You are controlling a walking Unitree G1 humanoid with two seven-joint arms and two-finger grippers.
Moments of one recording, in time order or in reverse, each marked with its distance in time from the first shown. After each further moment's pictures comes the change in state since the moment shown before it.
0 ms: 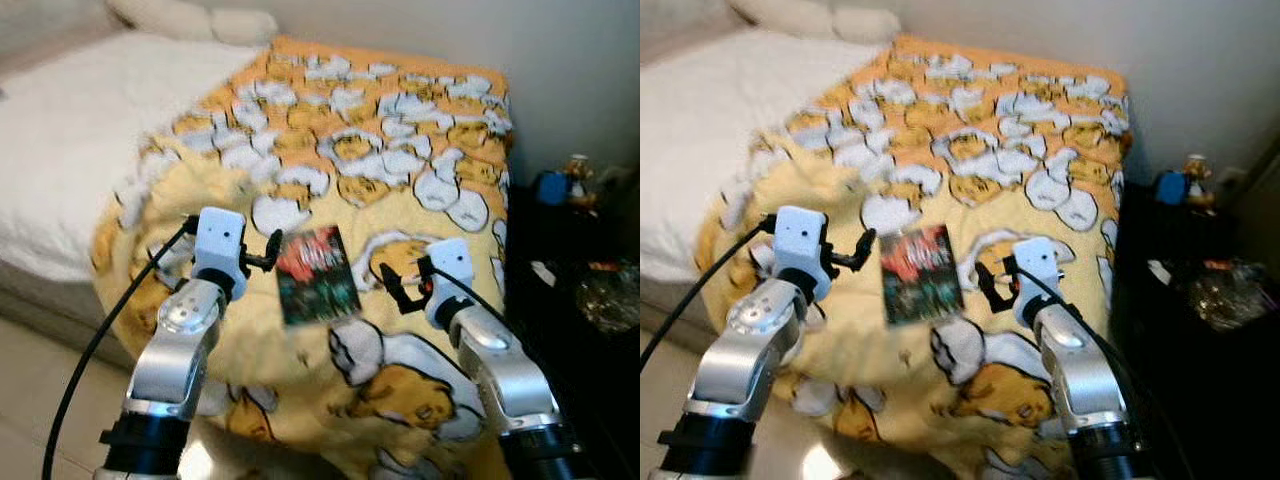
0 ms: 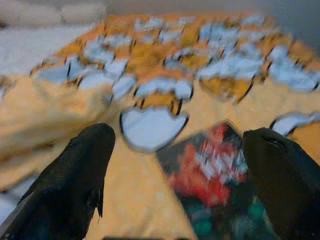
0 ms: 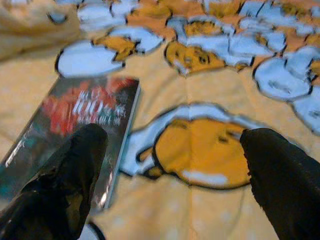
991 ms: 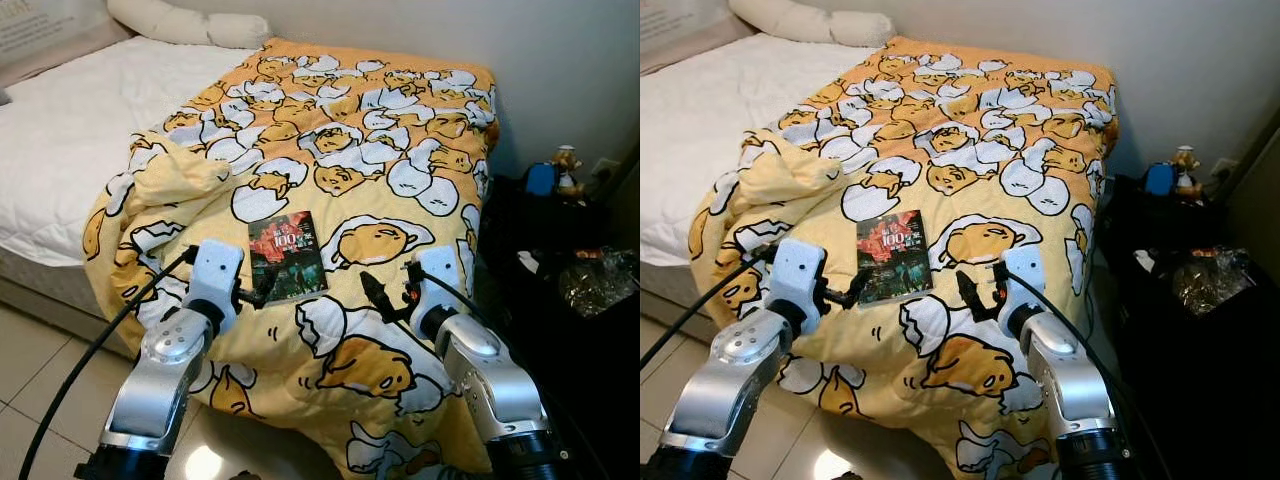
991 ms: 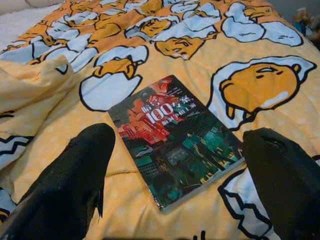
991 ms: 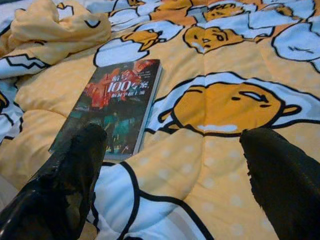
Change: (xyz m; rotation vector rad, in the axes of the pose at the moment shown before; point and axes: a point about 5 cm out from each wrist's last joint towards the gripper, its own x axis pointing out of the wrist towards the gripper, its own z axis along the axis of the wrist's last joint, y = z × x) left arm -0.022 0.000 -0.024 0.050 0.100 -0.100; right arm 0.000 0.015 -0.007 0.136 0.014 0.112
